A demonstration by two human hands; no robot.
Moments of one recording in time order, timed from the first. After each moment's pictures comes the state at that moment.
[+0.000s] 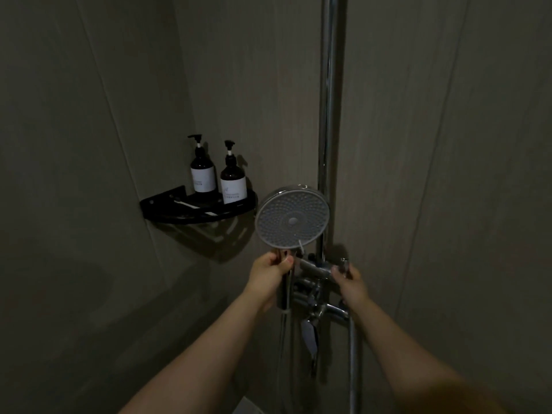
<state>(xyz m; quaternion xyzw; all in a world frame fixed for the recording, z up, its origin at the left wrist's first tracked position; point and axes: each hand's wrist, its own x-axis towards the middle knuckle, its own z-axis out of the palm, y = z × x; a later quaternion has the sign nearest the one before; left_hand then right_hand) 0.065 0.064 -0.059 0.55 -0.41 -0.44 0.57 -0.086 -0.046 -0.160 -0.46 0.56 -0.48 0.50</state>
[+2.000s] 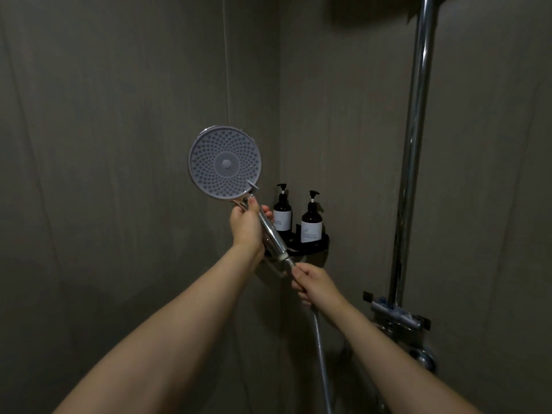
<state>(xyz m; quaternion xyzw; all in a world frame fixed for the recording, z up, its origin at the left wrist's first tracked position) 0.210 0.154 0.103 0.40 -0.27 -0.29 0.83 0.092 0.116 0.001 -0.71 0.27 -0.36 0.55</state>
